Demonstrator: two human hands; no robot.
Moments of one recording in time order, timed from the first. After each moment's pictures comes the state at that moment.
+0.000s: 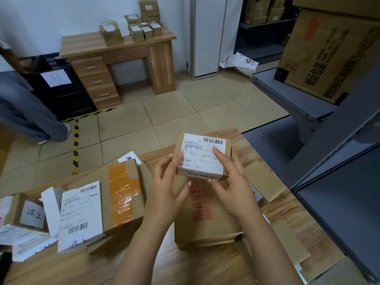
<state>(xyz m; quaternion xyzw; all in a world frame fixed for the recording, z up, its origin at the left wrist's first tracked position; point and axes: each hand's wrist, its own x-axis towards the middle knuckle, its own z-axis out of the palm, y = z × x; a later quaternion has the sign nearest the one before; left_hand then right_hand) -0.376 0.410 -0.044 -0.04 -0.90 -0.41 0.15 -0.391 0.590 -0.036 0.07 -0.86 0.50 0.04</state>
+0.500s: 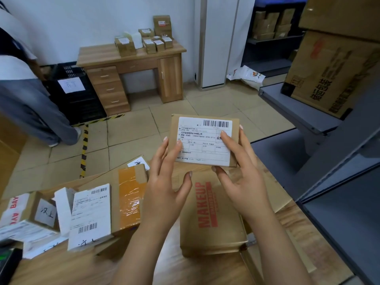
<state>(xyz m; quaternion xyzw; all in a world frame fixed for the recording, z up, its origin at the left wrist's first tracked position) -0.364 0.403 0.005 -0.06 -0.88 -0.39 0.27 -0.387 0.579 0.028 0.18 -0.83 0.49 0.17</state>
